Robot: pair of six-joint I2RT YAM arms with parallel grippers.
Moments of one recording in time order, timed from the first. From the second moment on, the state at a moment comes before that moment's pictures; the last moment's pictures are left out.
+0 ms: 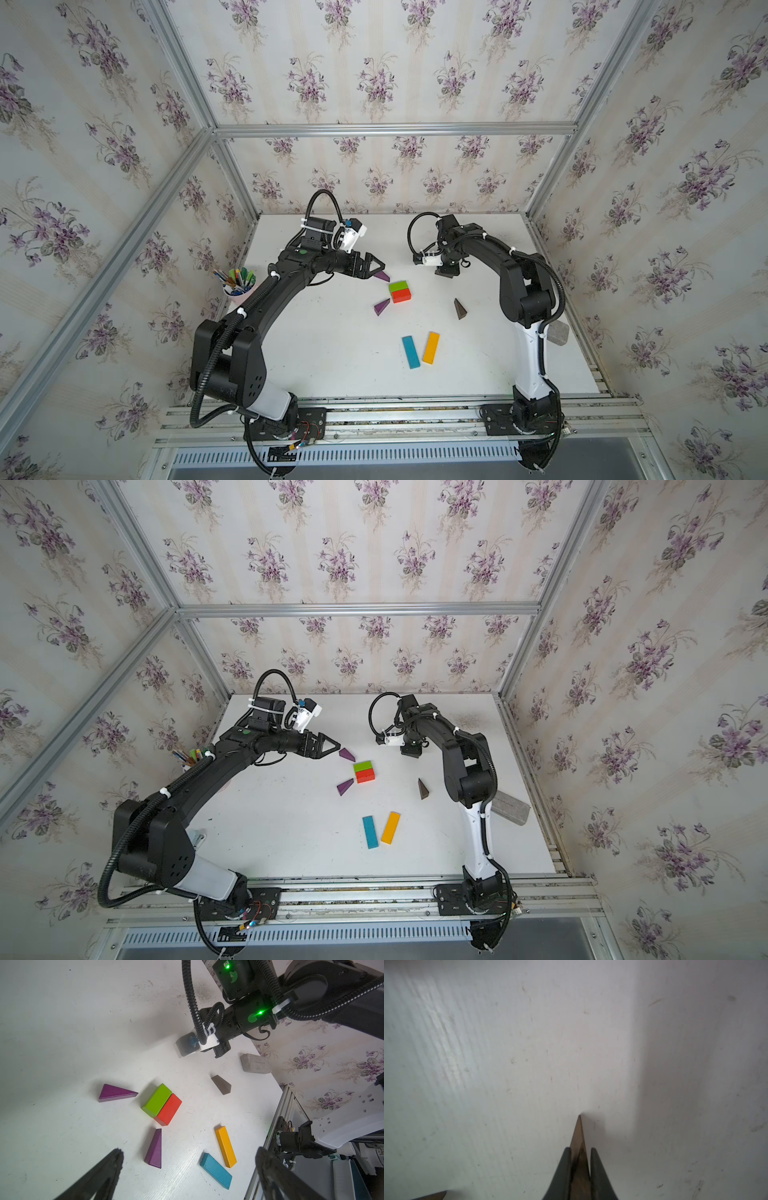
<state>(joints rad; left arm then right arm) -0.26 1.54 1.25 -0.52 0.68 -0.06 0.36 2.22 1.78 -0.90 -0.04 -1.23</state>
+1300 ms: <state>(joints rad) -0.24 1.40 1.17 -0.62 0.50 -0.04 0.58 2.36 2.02 -0.91 -0.11 -1.56</state>
